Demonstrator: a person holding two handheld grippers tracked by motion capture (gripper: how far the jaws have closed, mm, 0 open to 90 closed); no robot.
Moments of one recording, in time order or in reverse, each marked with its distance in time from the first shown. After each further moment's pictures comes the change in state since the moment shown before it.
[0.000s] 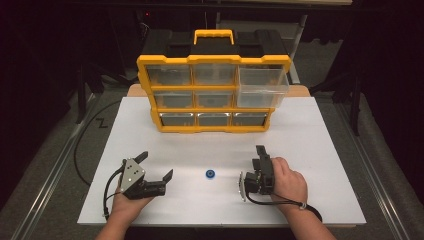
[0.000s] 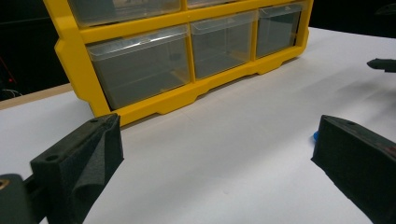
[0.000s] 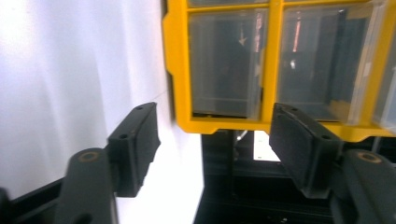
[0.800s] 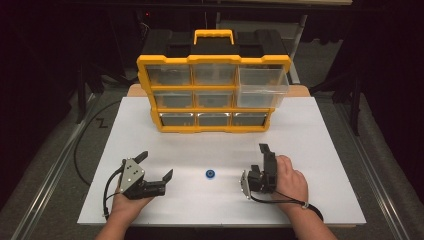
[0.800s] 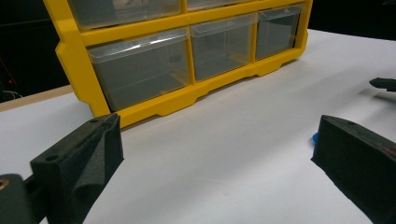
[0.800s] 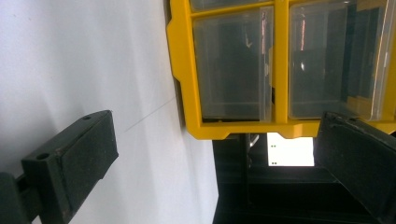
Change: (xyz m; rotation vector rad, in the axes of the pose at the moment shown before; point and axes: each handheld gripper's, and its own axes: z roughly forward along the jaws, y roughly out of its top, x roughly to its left) left arm 0.000 0.001 -0.001 -0.005 0.000 -0.001; right arm 0.001 -0.007 0.006 -0.044 0.014 0.068
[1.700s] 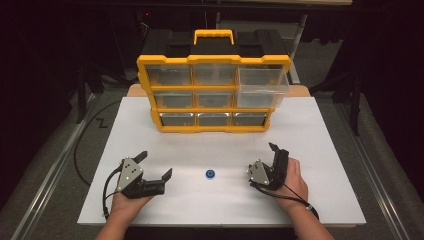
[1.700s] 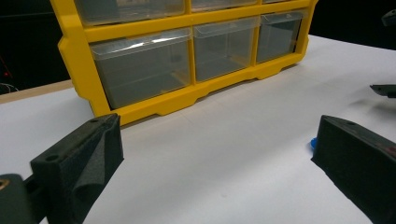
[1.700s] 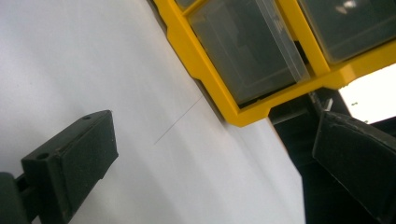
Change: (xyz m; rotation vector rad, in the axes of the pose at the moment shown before) left arm 0.002 0.001 0.000 0.001 -0.003 -0.040; right arm -0.013 -0.017 0.005 -0.010 0.164 0.488
